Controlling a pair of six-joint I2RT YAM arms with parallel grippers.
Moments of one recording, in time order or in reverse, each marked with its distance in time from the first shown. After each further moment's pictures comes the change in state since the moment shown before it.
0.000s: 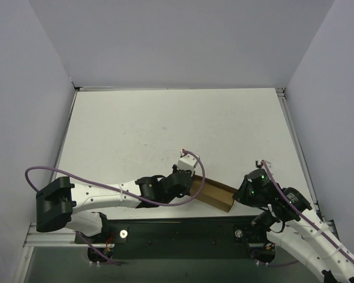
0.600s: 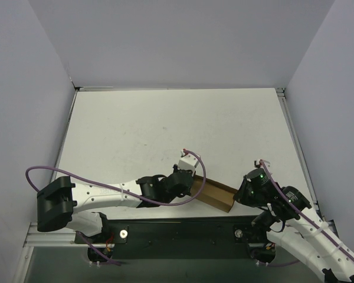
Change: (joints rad) left arm 0.000 0.008 0.013 -0.012 0.000 0.000; right arm 0.008 0.019 0.015 -0.024 0.003 -0.026
